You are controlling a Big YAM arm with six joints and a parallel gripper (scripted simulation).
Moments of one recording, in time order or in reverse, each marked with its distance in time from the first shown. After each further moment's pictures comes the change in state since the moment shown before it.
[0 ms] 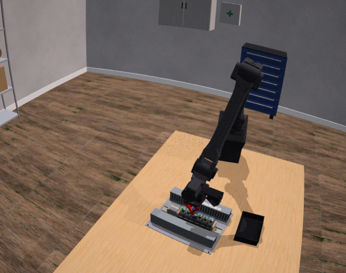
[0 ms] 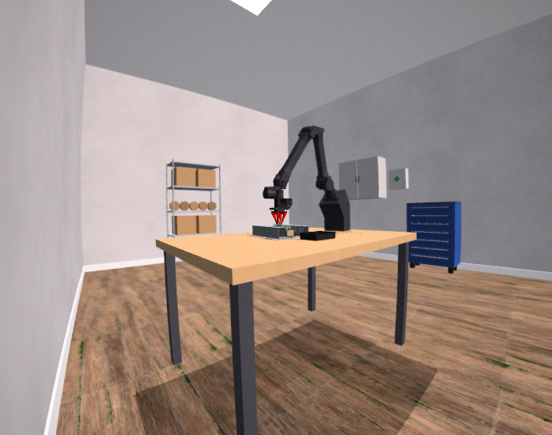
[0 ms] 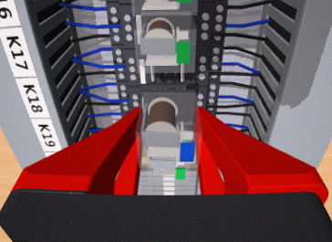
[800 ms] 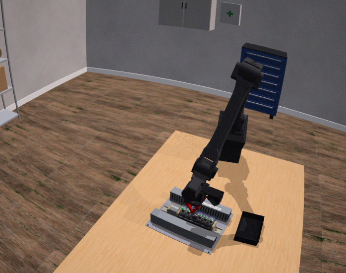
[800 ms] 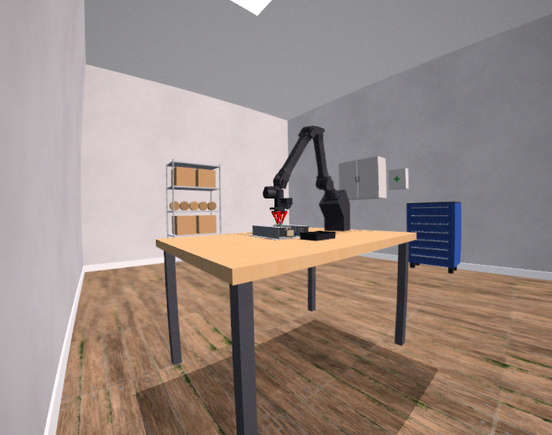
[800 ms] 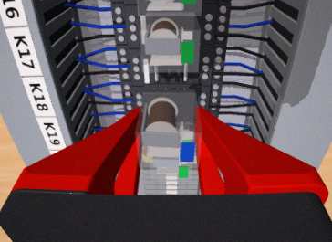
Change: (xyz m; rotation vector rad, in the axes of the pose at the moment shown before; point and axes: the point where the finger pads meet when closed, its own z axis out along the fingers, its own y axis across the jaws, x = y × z) arm -0.001 0.002 -0.002 -0.008 -0.002 0.000
